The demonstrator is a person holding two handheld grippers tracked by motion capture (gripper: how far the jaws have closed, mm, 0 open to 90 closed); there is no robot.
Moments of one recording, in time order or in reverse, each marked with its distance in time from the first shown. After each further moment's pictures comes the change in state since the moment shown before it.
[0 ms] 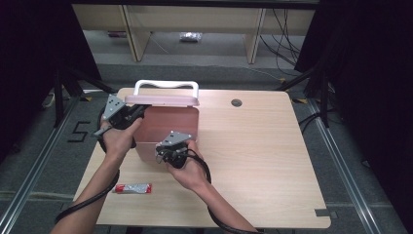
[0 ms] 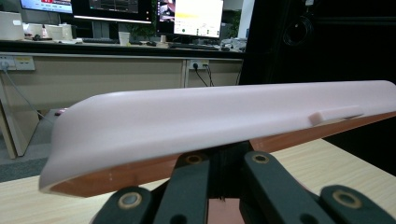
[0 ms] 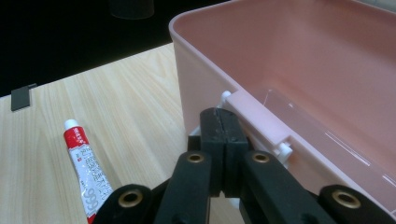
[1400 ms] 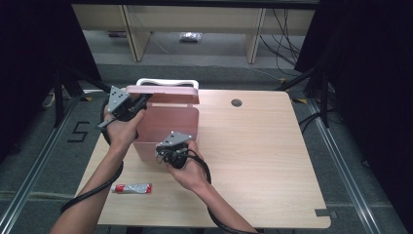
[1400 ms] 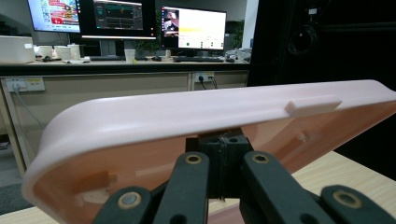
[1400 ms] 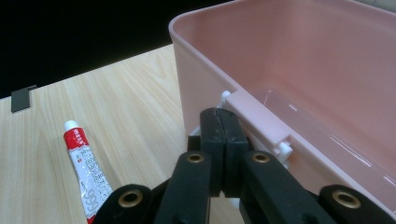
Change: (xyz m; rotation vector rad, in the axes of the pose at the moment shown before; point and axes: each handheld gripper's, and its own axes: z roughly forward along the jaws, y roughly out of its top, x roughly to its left) left arm 0.000 0.014 0.018 -0.042 0.021 0.047; right arm -0.001 -0.001 -0.001 0.001 0.004 -0.019
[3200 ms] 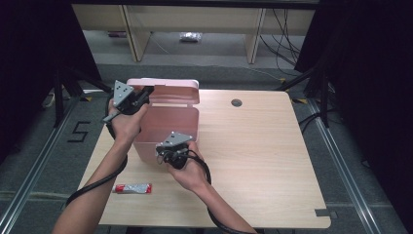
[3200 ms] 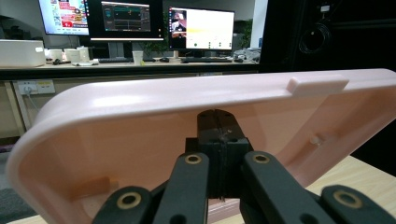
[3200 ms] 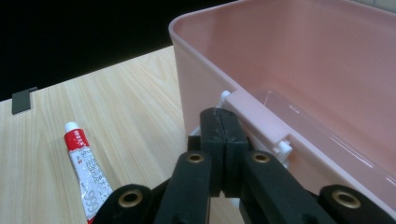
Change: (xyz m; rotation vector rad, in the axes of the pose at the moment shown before) left arm 0.003 0.002 0.019 -0.002 0.036 0.014; right arm 0.000 -0.001 -0.001 -0.005 -0.001 0.008
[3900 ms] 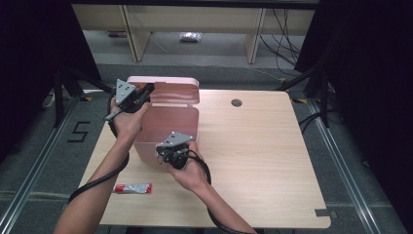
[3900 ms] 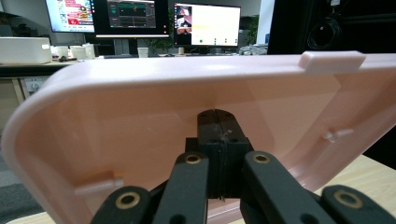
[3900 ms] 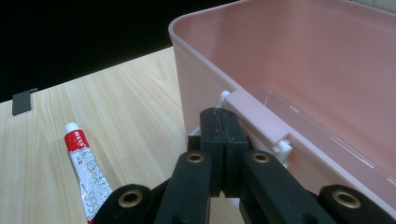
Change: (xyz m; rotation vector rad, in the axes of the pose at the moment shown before) left arm 0.003 -0.004 0.009 0.016 0.024 0.005; right arm 0.001 -0.001 0.000 -0.003 0.000 0.016
